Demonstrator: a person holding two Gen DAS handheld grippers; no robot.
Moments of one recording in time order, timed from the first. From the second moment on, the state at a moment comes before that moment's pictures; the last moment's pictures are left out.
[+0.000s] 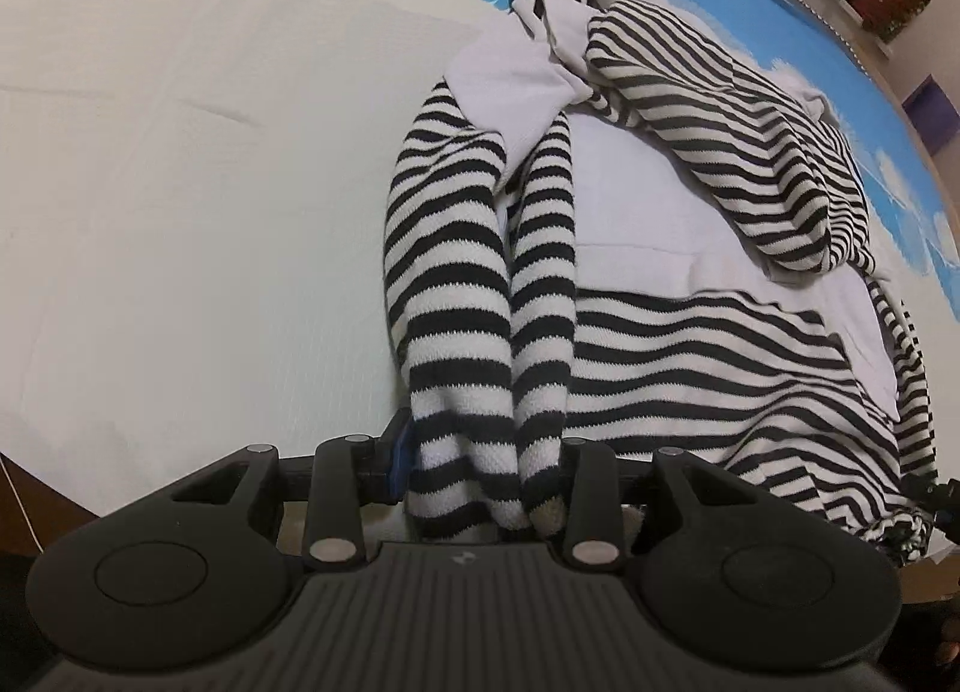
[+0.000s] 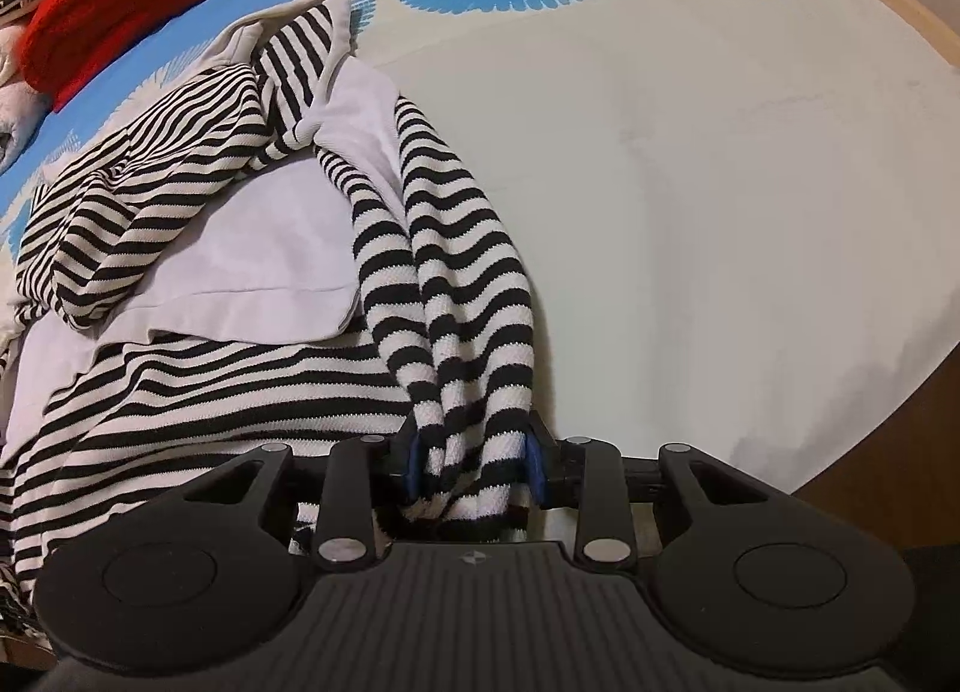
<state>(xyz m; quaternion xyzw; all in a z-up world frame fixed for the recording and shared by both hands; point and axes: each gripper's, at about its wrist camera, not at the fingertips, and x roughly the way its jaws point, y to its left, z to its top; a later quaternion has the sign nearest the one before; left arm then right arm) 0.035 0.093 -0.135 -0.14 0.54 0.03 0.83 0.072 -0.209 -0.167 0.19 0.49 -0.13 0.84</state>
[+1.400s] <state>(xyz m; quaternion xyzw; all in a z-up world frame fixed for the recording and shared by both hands) 0.021 0.084 -0.137 -0.13 0.54 0.04 0.83 0.043 -0.208 -0.160 0.20 0.51 -0.10 0.83</state>
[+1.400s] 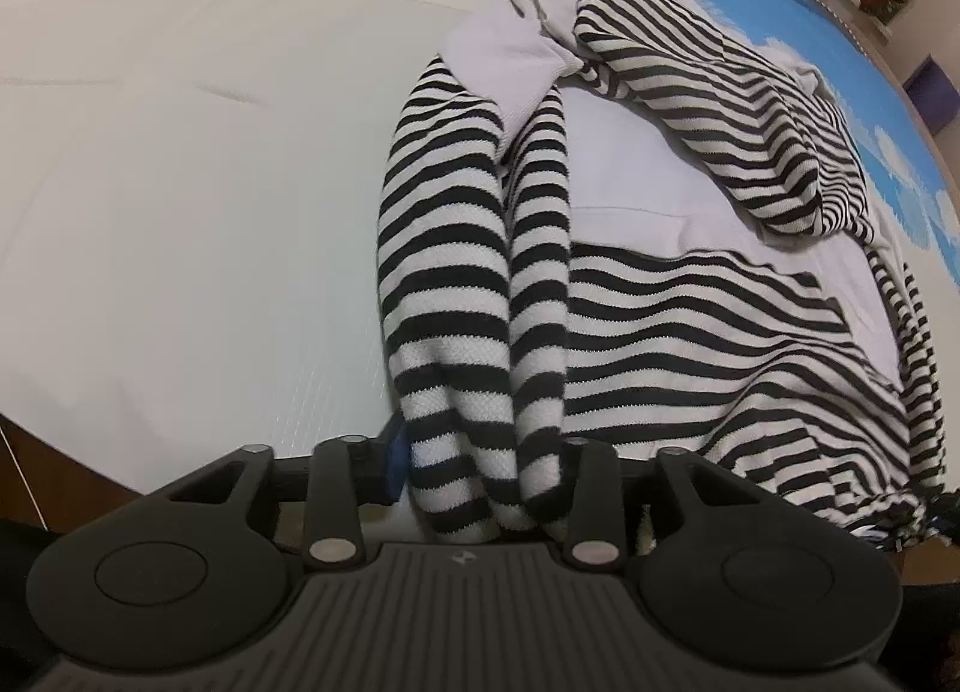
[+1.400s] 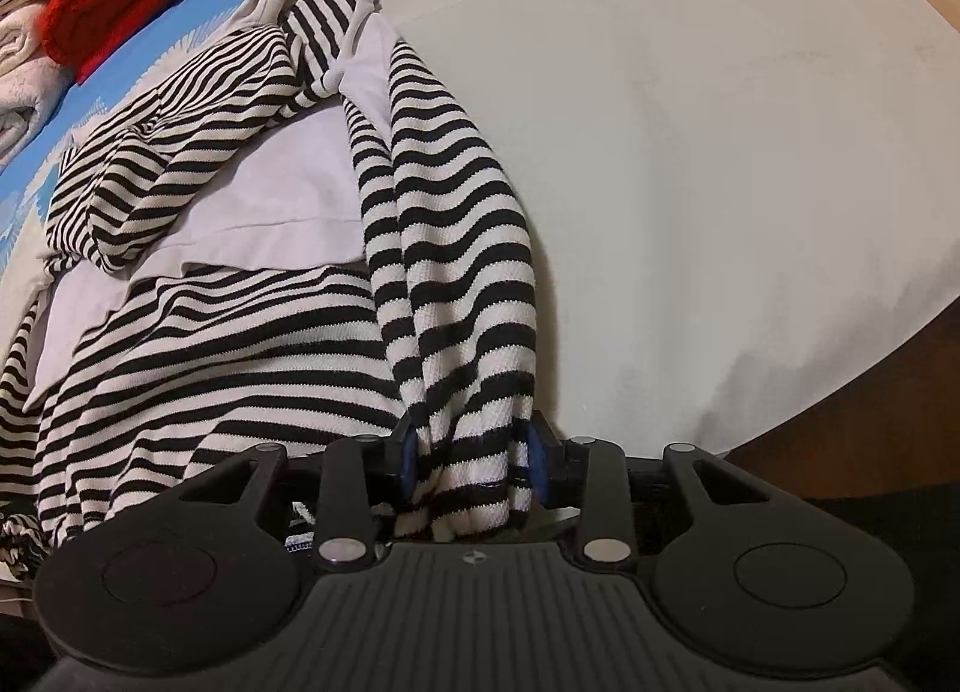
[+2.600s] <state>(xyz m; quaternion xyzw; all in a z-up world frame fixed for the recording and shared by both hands) 0.175 0.171 -0.055 -0.32 0.53 -0.04 0.78 0.155 -0.263 -0.058 0.38 0.41 0.01 0.83</state>
